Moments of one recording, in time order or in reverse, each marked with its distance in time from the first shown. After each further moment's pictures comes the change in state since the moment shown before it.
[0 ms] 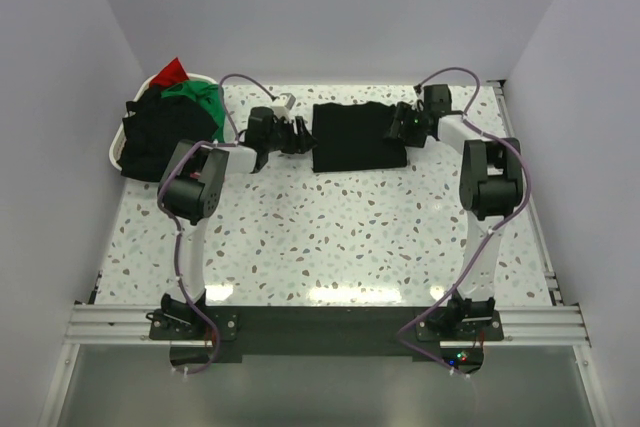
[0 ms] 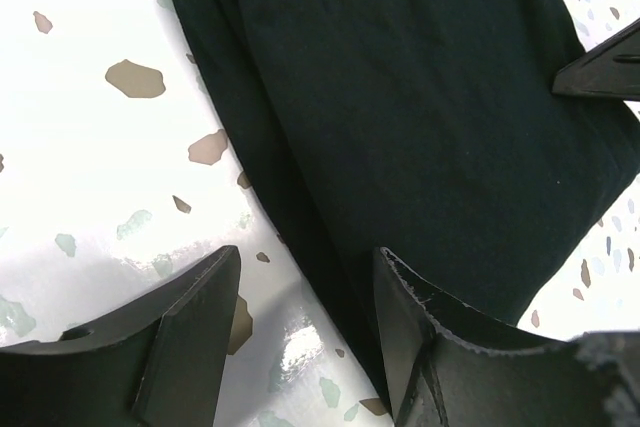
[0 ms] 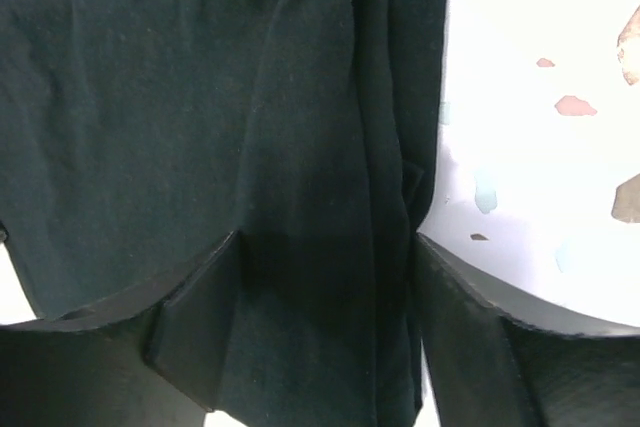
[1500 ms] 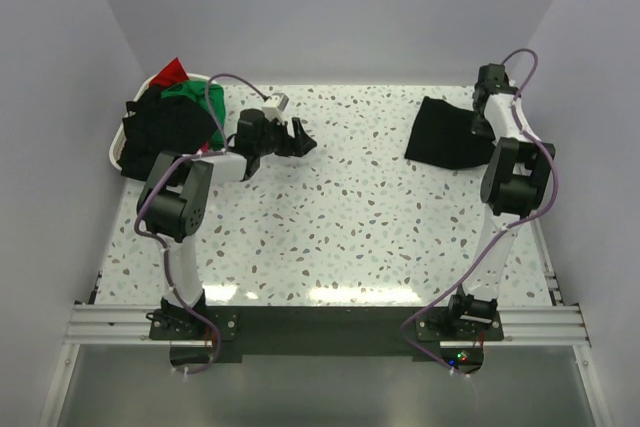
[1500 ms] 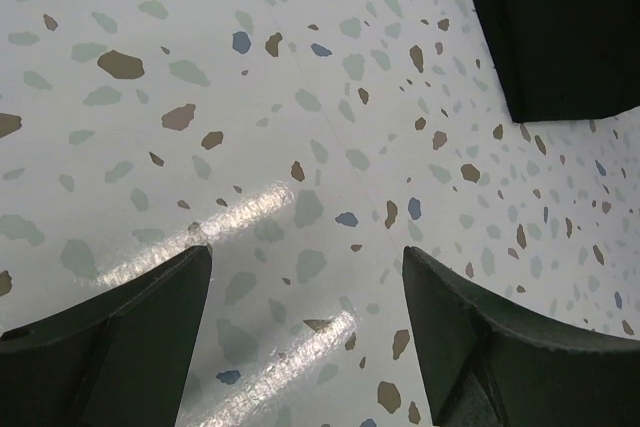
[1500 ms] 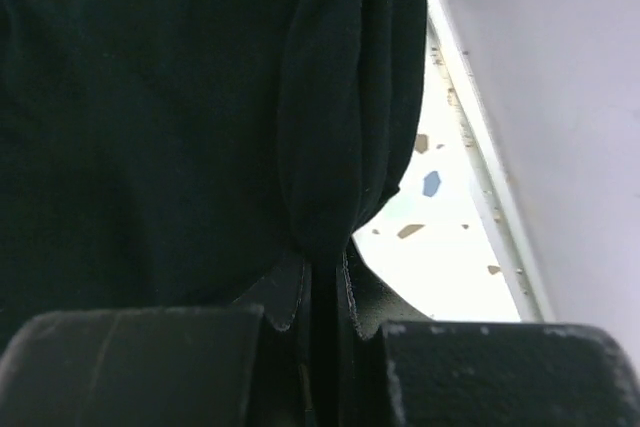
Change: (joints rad) left arm -0.001 -0.212 -0.178 0.013 -0.003 0.003; right arm -0.241 0.050 0.332 -0.474 0.754 -0.200
